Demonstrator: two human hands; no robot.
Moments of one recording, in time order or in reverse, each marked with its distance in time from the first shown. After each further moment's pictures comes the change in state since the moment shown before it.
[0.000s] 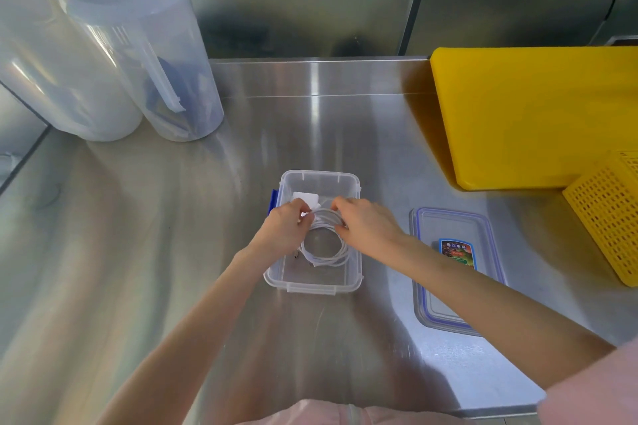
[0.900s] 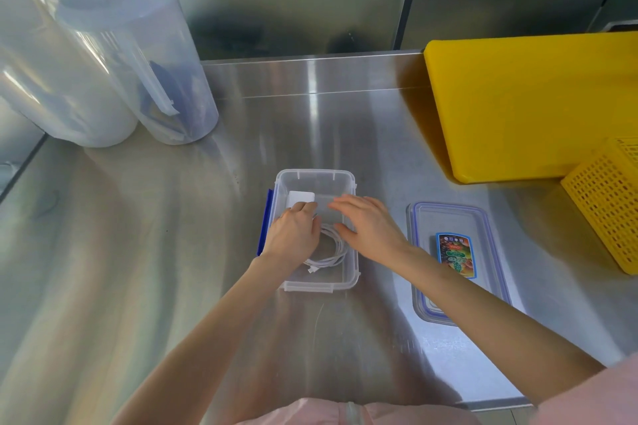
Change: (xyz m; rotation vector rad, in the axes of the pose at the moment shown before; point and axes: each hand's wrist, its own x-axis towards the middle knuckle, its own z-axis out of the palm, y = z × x) left_hand -0.004 0.012 0.022 0.282 0.074 0.125; right_hand -0.006 0.024 0.026 0.195 0.136 -0.080
